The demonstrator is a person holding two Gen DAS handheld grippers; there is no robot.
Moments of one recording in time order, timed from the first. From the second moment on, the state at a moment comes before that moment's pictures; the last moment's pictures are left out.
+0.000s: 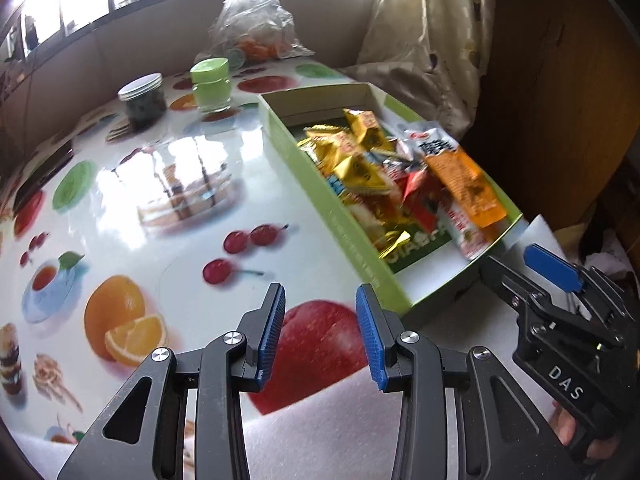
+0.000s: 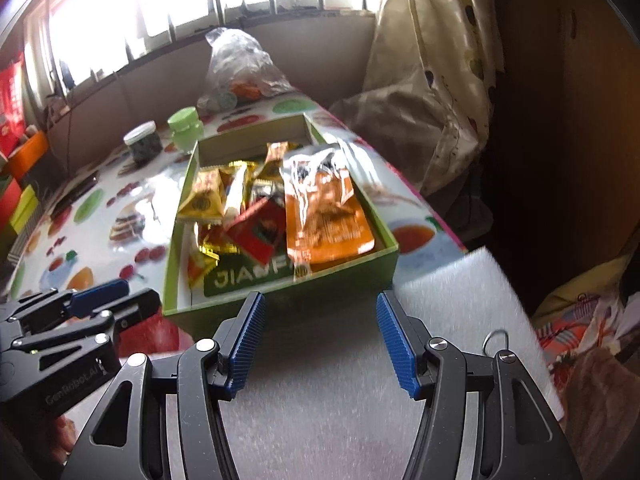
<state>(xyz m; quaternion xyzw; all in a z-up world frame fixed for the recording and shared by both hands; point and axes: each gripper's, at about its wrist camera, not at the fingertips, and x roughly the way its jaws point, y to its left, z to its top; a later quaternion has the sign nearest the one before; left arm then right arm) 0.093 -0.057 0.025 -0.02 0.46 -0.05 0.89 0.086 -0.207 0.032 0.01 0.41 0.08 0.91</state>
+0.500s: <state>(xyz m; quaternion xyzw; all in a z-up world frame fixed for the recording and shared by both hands) 0.079 -0.059 0.009 -0.02 0.46 -0.05 0.88 0.074 -0.195 0.015 -0.03 0.41 0.06 0.91</state>
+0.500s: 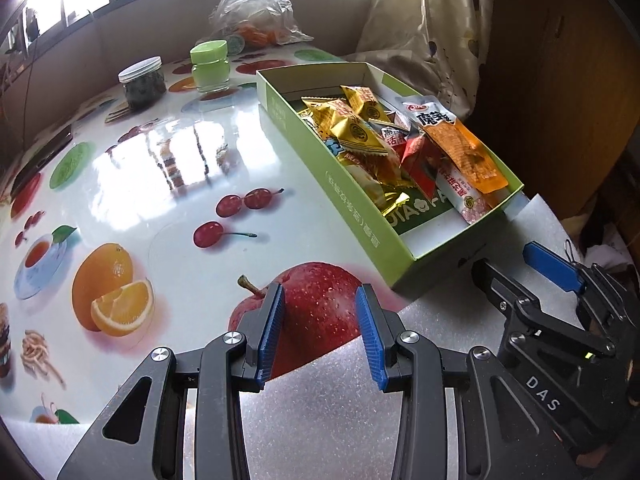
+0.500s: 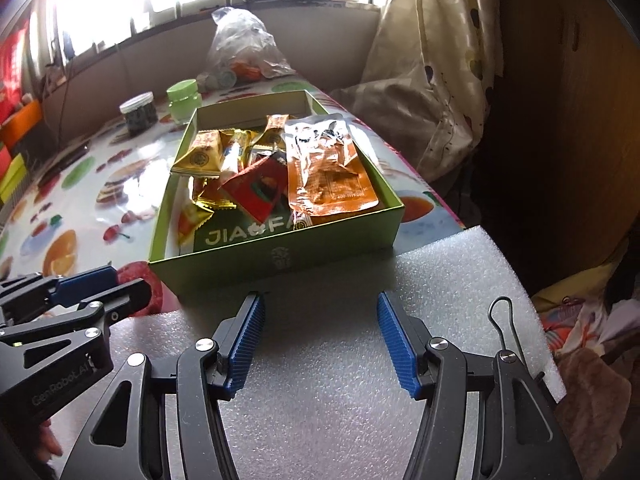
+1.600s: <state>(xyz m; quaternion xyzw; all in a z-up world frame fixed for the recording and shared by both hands) 0.075 -0.062 0.009 -0.01 0.46 -0.04 0.89 0.070 -0.196 0.012 -0.03 0.40 0.05 0.91</state>
